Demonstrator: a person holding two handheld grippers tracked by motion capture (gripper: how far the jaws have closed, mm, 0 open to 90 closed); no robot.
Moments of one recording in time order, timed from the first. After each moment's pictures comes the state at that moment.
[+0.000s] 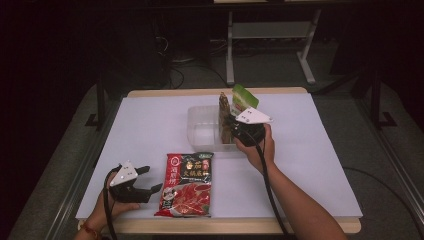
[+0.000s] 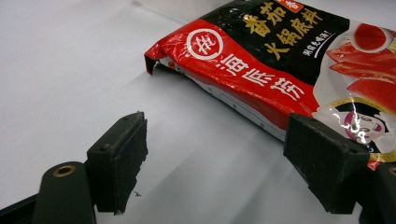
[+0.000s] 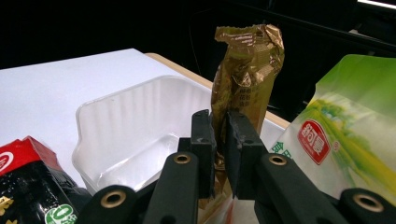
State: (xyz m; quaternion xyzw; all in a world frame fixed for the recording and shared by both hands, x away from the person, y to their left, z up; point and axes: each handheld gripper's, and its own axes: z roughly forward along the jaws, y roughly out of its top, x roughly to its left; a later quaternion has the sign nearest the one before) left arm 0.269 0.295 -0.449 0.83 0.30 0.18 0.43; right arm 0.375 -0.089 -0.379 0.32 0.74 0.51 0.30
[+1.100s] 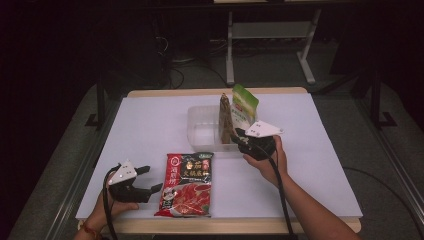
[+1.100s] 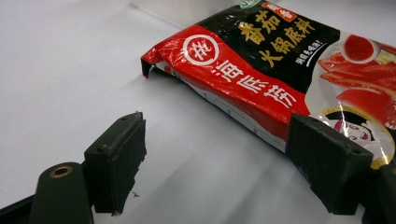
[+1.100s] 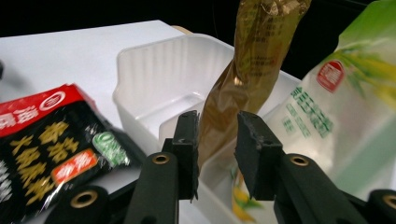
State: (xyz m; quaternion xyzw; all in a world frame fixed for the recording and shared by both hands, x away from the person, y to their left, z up) left arm 0.269 0.296 -0.447 0.82 0.31 0.16 0.45; right arm 0.342 -0.119 -0.392 0.29 0.78 0.49 0.25
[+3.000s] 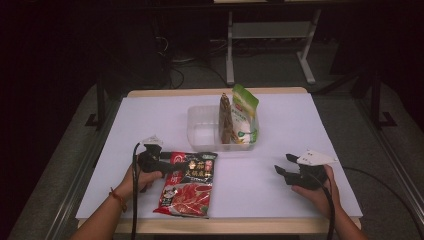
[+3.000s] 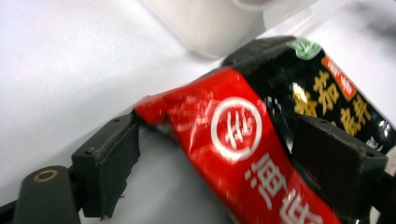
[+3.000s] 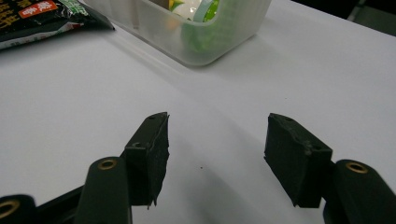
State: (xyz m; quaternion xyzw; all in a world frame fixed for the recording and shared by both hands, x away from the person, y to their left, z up) left arm 0.362 0.237 -0.450 0.81 0.41 0.02 0.42; right arm 0.289 -0.243 -0.446 0.36 0.80 0.43 0.22
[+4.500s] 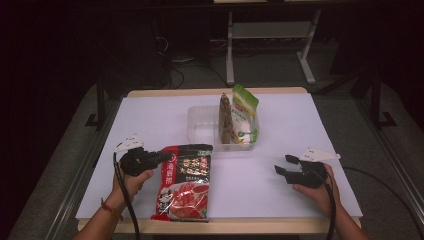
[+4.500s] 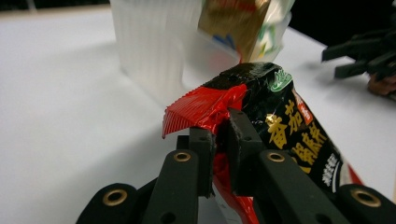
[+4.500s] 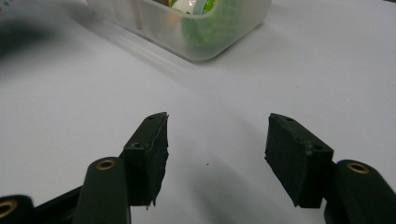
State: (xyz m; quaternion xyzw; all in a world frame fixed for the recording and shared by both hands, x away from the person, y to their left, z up) left arm 0.306 0.261 -0.389 0.76 0.36 0.12 0.53; right arm 0.296 -0.249 -0.451 0.38 0.79 0.45 0.18
